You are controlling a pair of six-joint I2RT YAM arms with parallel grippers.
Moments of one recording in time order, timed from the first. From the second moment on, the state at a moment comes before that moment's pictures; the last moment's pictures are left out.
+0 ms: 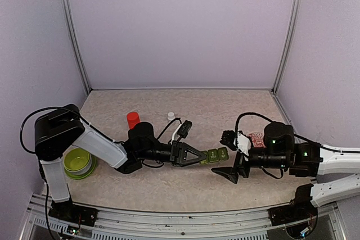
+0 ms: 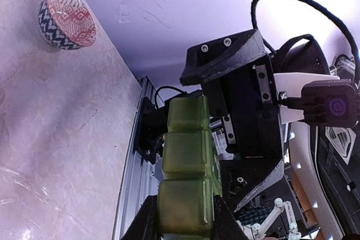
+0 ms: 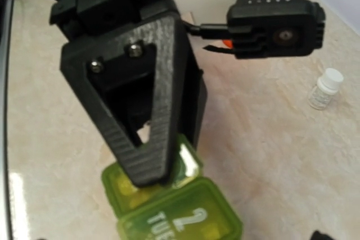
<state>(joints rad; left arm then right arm) -0.99 1.91 0.80 1.12 0.72 -1.09 1.06 0.91 0.53 -0.01 -0.08 -0.22</state>
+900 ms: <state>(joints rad) -0.99 1.91 0.79 1.15 0.73 -1.09 1.08 0.86 0.53 0.01 0.08 -0.29</state>
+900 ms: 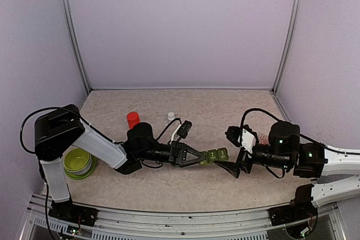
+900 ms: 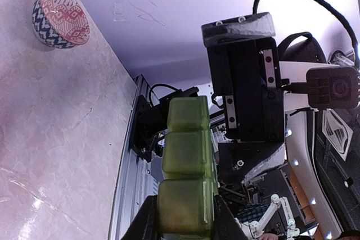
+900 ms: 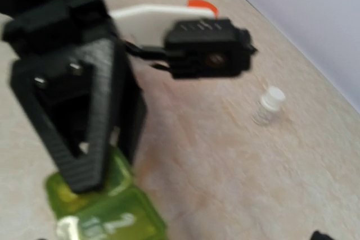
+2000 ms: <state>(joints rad) -1.01 1.92 0.79 1.14 0.74 -1.08 1.14 0.88 0.55 0.04 0.24 -0.30</state>
